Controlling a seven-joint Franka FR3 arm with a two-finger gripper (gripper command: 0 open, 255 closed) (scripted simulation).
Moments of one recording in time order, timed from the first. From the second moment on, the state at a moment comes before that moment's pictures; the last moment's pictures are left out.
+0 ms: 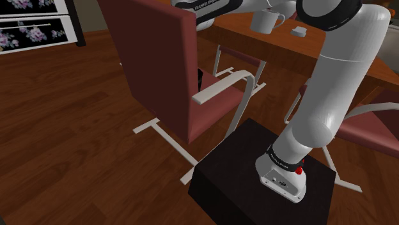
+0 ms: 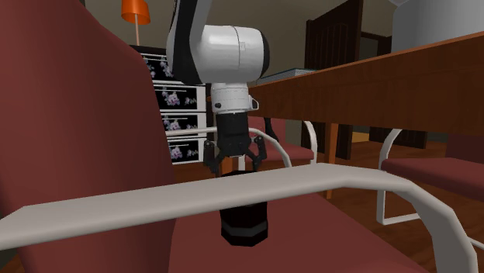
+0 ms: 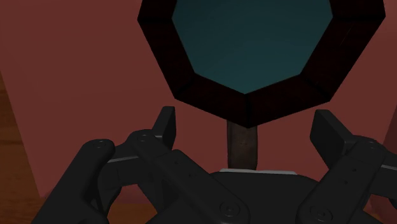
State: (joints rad) arm 0.04 0.23 0.03 -1.86 -0.08 2.02 0.11
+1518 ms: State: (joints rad) arm 0.04 0.19 0.03 -1.78 -0.07 1.89 0.10
